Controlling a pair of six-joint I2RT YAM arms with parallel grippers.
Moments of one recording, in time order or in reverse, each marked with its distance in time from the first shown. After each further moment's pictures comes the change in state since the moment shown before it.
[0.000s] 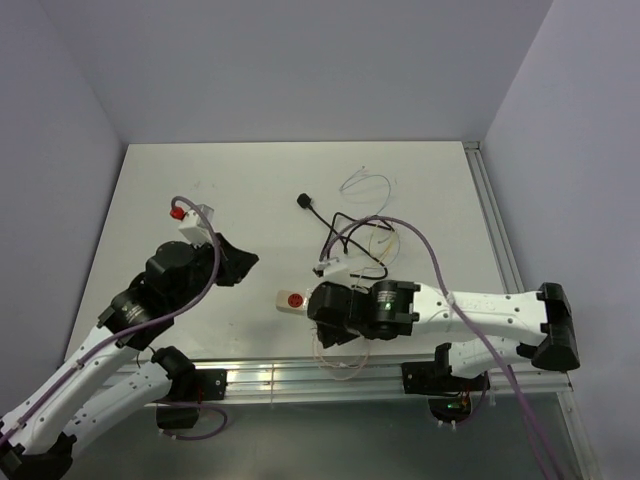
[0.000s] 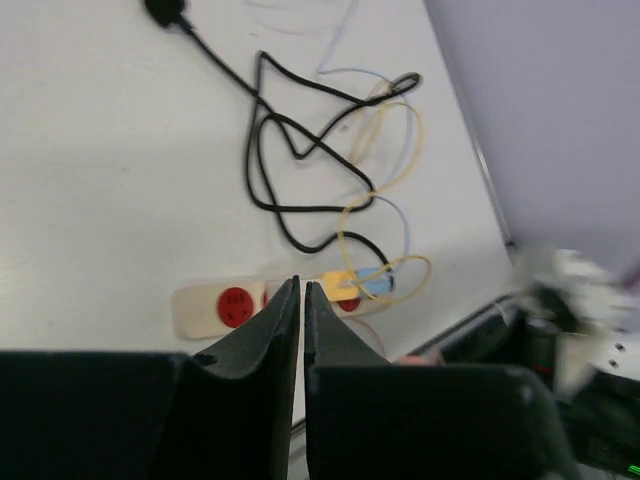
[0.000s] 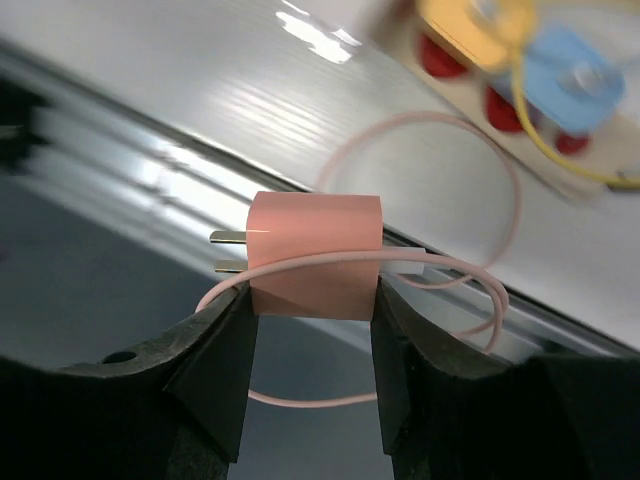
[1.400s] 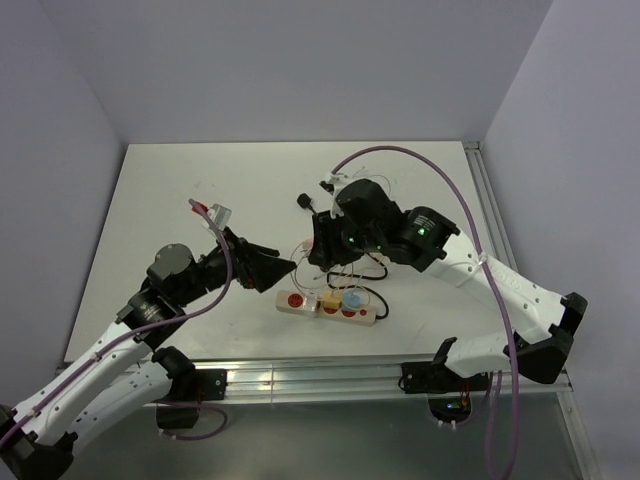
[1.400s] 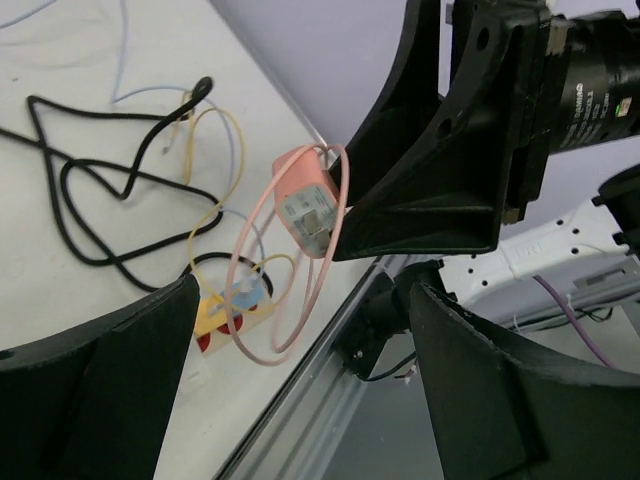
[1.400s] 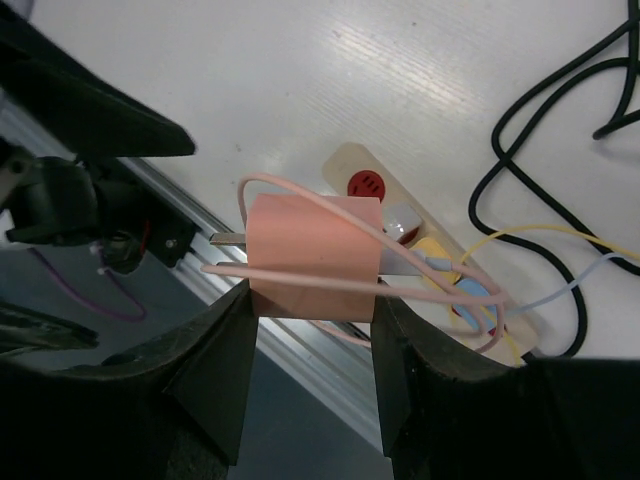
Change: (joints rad) left arm 0.000 0.007 -0.121 0.391 0.322 -0.011; right arm -0.459 0.055 0.426 0.032 -0.313 -0.475
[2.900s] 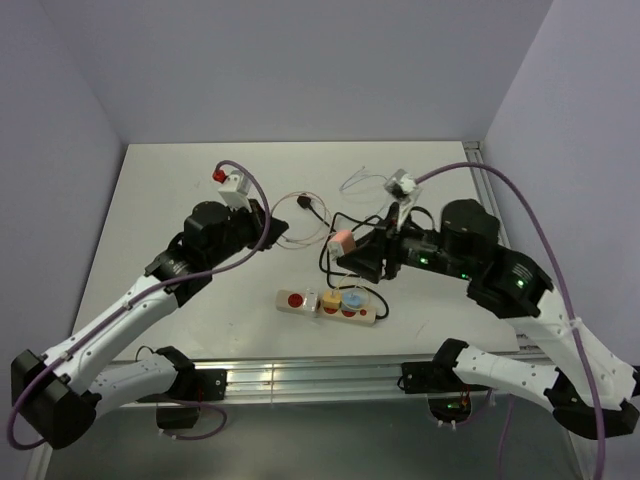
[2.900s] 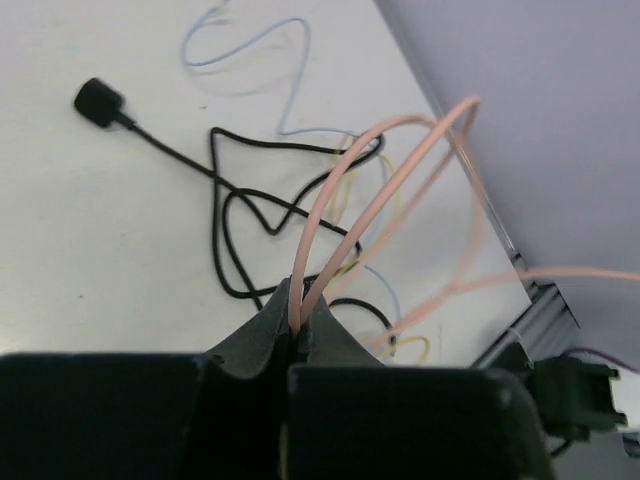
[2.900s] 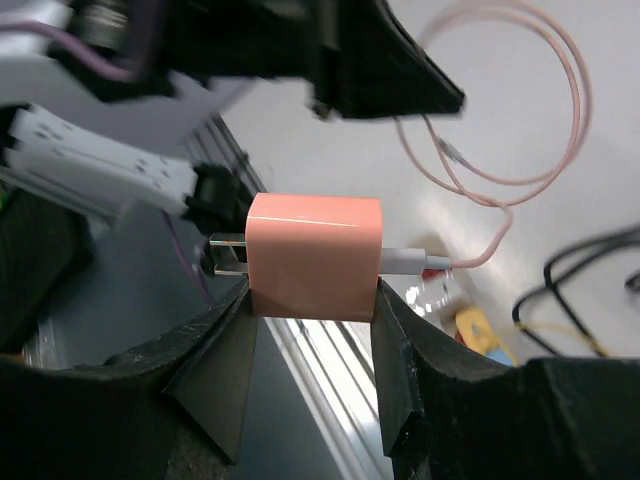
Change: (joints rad) left arm 0.015 0.337 0.225 -0.076 -0.222 0.147; right arm -0.083 -0.402 -0.170 0.206 -0.278 -0.139
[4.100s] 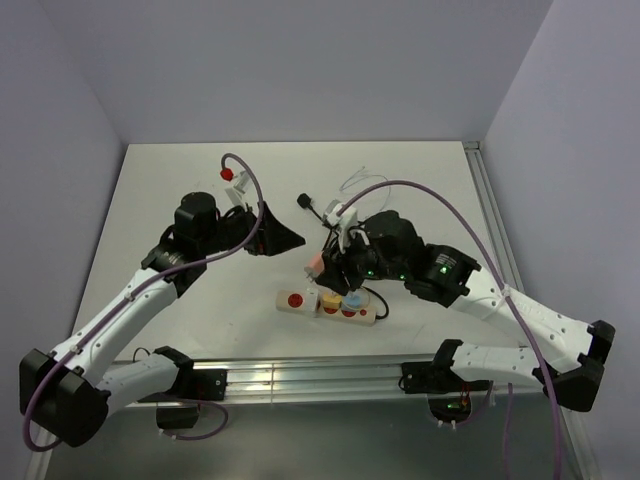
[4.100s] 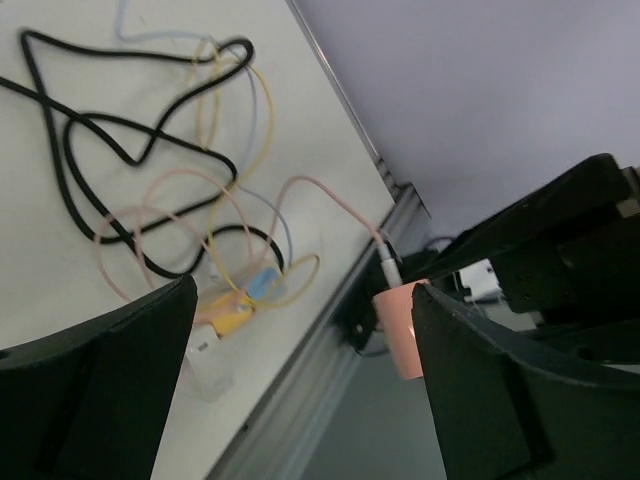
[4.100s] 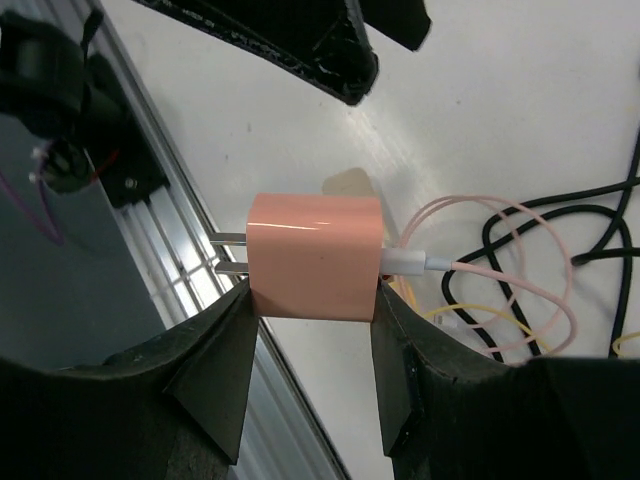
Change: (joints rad) left arm 0.183 0.067 0.002 0.034 0.522 -0.126; right arm 0.086 0.119 -0.196 0.132 0.100 -0.237
